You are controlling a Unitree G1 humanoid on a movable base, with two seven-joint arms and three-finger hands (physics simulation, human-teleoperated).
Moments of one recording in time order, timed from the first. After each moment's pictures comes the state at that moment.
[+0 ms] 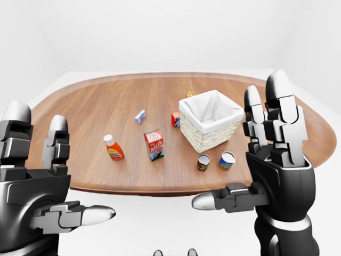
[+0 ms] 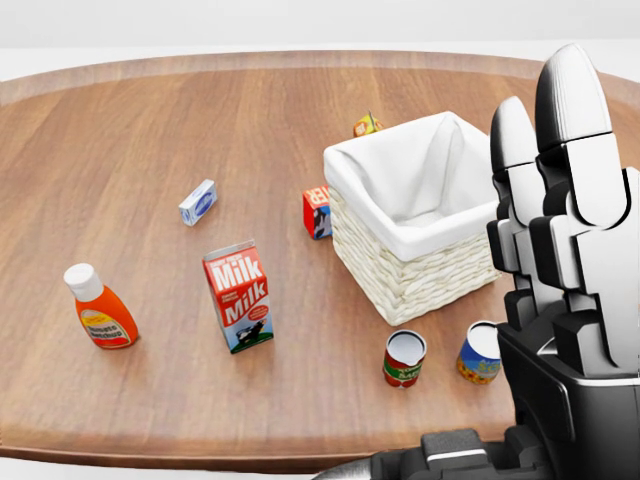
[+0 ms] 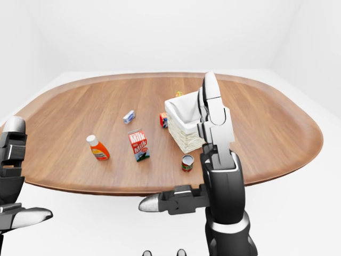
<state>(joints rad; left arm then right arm) 0.50 0.58 0.22 -1.03 -0.74 -0.09 0.36 0.16 -0.03 0.26 -1.02 -0.29 0.09 0.04</state>
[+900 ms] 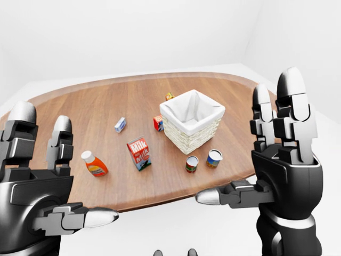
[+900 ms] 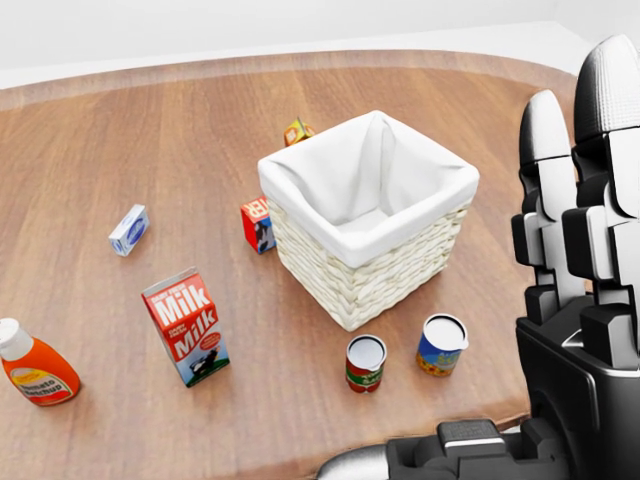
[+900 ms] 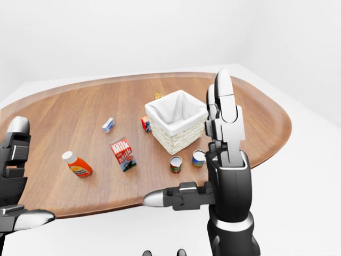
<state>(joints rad) 0.51 0.61 0.21 -1.05 -0.75 -0.09 0.38 0.16 -0.02 0.23 -1.02 -0.27 0.09 0.00</state>
